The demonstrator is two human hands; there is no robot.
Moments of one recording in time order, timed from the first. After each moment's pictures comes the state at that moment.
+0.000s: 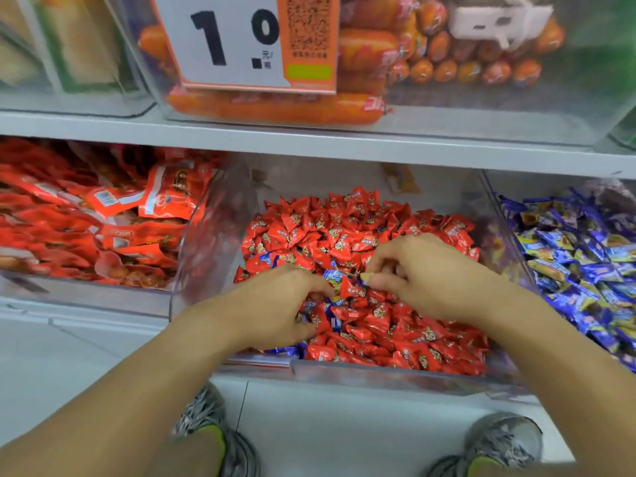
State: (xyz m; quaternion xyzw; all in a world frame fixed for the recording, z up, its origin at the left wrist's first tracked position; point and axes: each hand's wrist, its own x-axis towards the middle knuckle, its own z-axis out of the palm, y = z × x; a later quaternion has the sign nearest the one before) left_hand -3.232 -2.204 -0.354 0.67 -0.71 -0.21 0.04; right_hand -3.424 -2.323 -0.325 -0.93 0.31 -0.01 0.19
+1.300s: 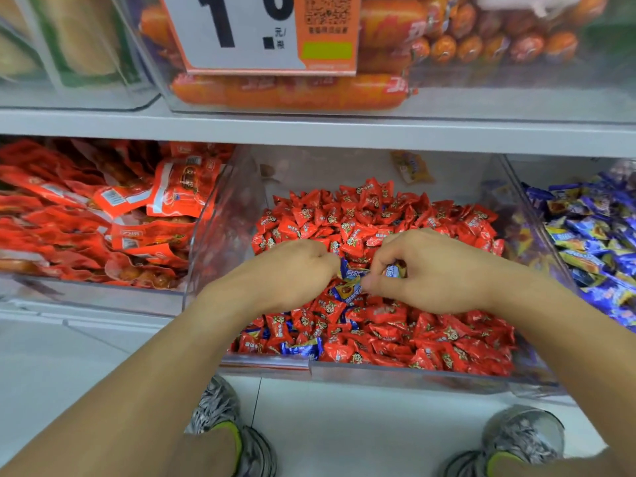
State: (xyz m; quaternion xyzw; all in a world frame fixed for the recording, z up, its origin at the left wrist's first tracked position) left_hand -3.237 -2.222 -0.322 0.77 -0.53 -0.33 0.10; right_hand -3.411 -2.324 -0.328 -0.93 0.26 0.03 0.26
